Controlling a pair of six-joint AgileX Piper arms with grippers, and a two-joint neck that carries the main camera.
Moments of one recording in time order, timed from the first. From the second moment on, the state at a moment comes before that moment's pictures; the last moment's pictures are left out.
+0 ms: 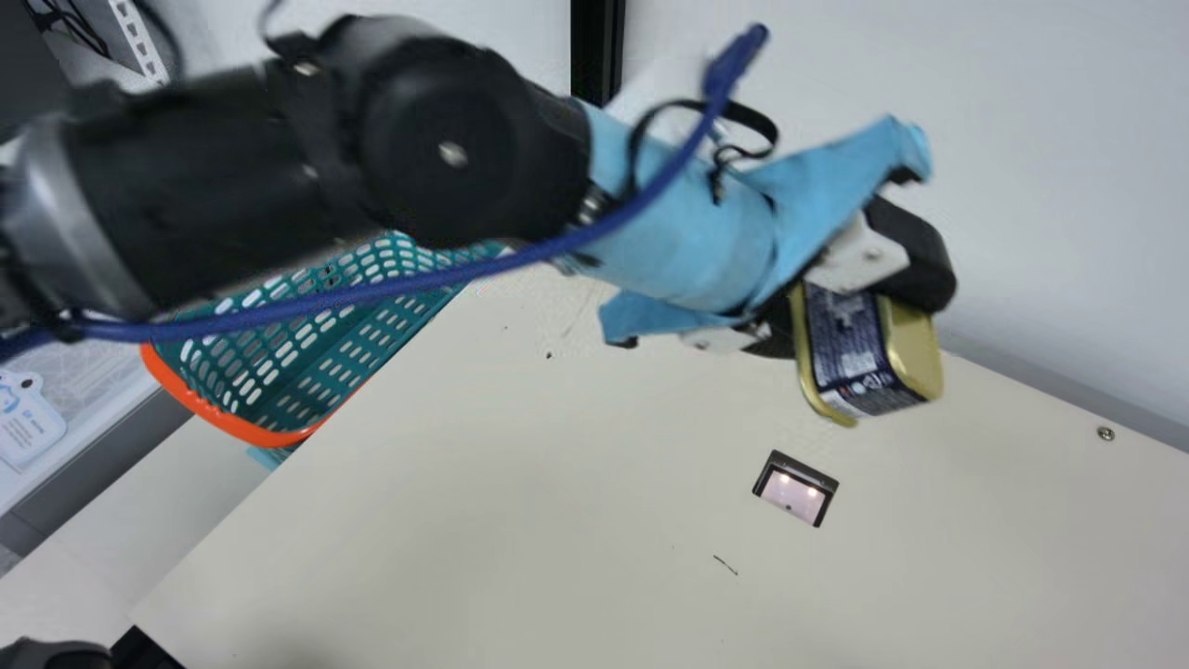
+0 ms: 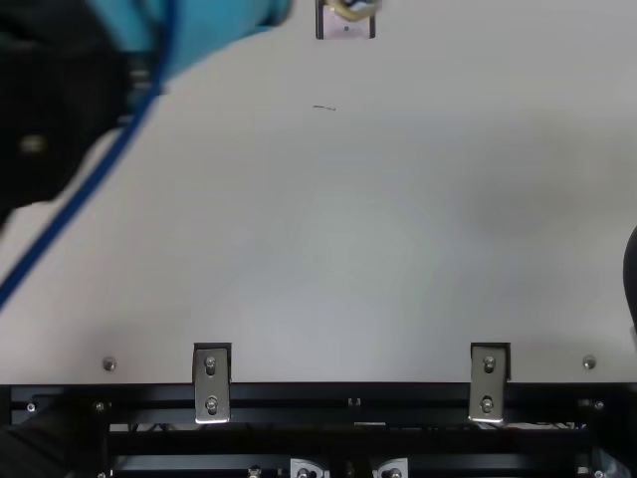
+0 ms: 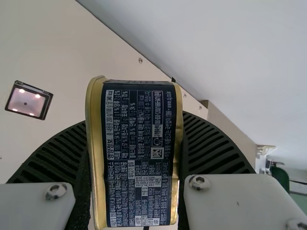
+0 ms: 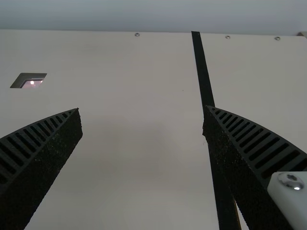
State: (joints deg) left arm -26.7 89.6 -83.8 -16.8 37.9 -54.1; right arm -4.0 13.5 -20.2 4.8 38.2 -6.4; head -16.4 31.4
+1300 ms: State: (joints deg) left arm -21.1 98.9 -76.3 -8.3 27.0 -61.2; right arm -4.0 13.5 -20.2 4.9 38.2 -6.4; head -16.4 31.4
